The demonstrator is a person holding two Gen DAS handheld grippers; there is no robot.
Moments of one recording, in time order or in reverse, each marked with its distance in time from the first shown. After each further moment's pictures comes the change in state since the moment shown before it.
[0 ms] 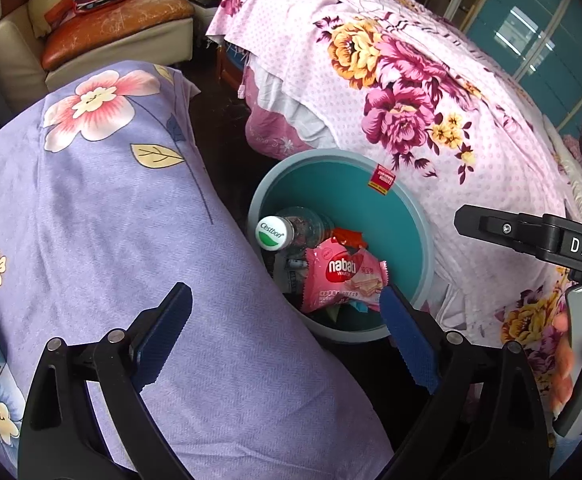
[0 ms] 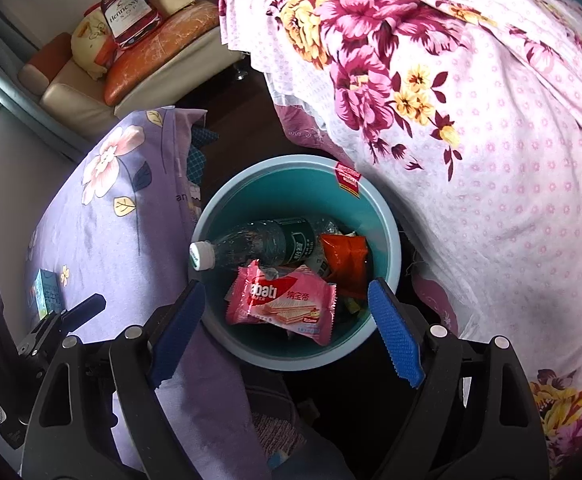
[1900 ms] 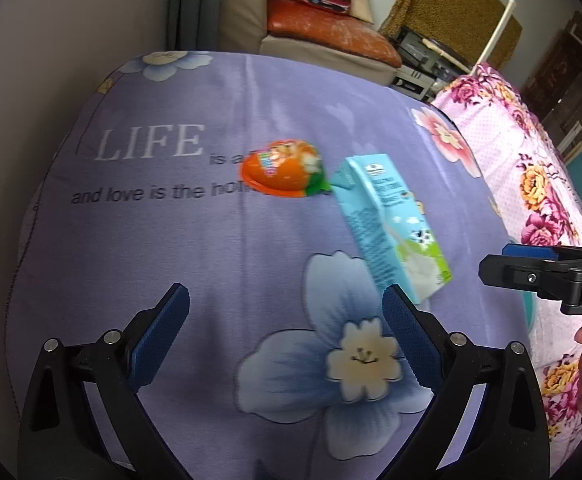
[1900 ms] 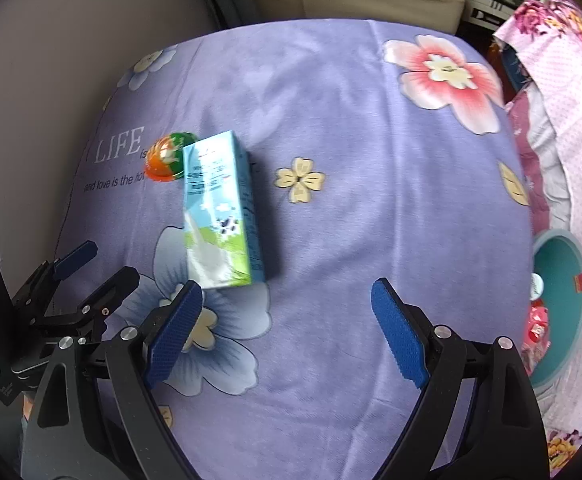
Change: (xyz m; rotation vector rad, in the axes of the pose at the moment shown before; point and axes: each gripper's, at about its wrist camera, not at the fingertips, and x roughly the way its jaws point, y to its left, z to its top) left arm -0.151 0.343 -0.147 -0.462 -0.144 0.208; right arm 0.089 0.391 -0.083 -0.554 0.275 0.078
